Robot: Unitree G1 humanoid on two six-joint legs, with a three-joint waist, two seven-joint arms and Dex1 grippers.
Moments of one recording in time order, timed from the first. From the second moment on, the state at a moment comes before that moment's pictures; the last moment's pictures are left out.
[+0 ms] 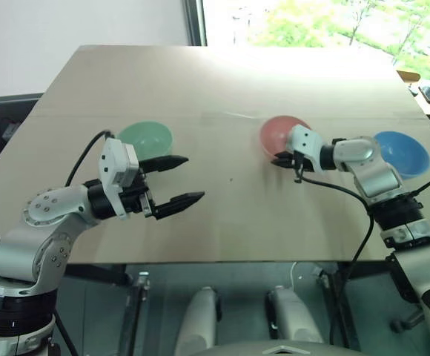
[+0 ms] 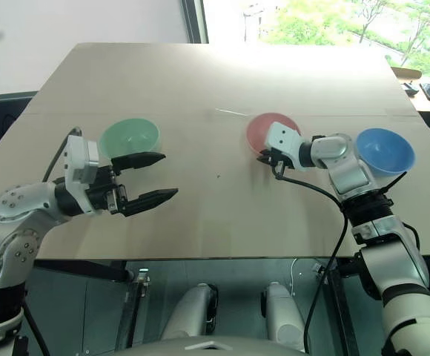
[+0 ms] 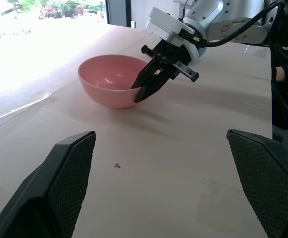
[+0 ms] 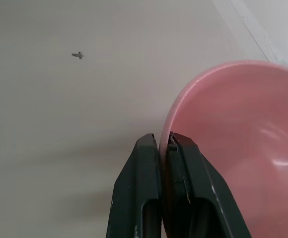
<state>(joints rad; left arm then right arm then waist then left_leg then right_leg) -0.15 0.79 0.26 -0.42 -0.69 0.50 -0.99 -0.82 -0.50 0.28 0.39 -0.02 0.16 1.07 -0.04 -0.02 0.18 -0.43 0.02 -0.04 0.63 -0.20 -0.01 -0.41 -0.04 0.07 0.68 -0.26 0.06</state>
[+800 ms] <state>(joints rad) -0.11 0.81 0.23 -0.42 -0.45 0.53 -0.75 -0.64 -0.49 0.29 -0.13 0.16 0.48 1.13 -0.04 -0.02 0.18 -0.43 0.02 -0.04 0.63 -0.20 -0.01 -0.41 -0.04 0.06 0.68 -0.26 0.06</state>
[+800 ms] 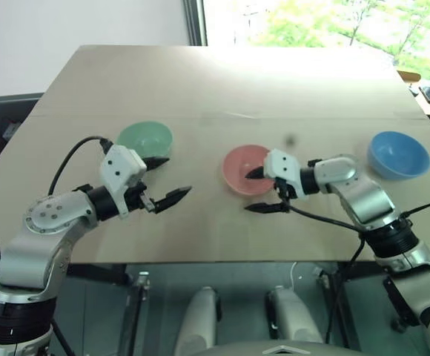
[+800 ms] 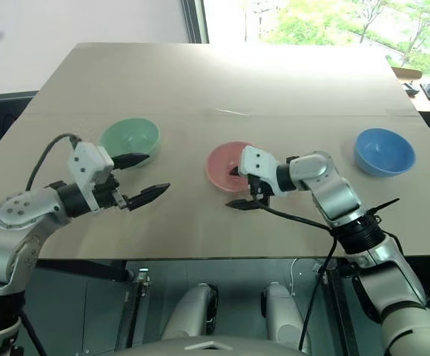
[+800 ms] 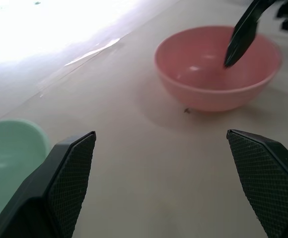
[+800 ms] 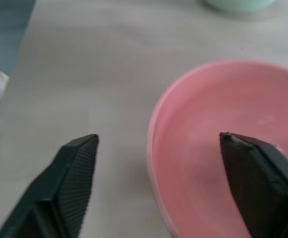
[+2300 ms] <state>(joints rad) -0.60 0.81 -0.19 -0.14 -0.07 0.55 -0.90 -0.49 -0.48 0.01 -0.40 0.46 0.54 0.77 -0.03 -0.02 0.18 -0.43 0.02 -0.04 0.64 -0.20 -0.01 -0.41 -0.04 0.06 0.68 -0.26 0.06</state>
